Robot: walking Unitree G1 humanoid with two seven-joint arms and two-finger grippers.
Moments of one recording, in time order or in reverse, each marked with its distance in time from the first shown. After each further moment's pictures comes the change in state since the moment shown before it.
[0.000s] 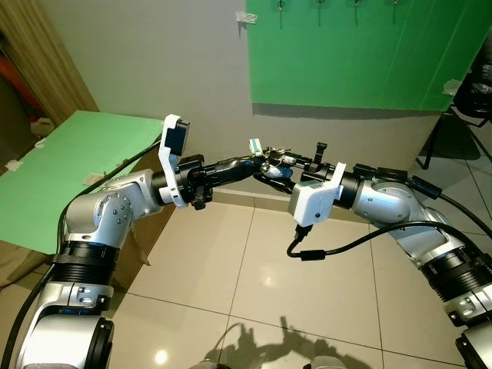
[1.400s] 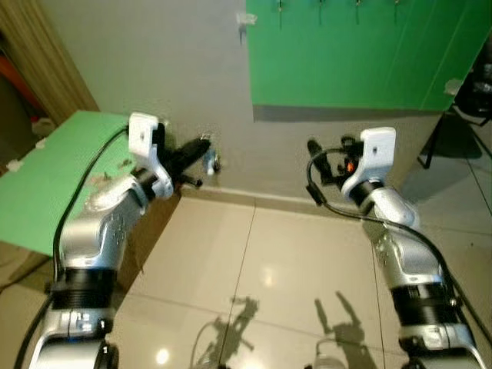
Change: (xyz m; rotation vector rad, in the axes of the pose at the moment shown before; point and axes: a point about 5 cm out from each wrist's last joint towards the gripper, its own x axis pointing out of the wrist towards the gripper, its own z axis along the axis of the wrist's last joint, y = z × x) left arm -0.039 0.027 -0.013 0.247 -0.093 0.831; right arm -0.033 0.032 -0.058 1.214 0.471 -0.809
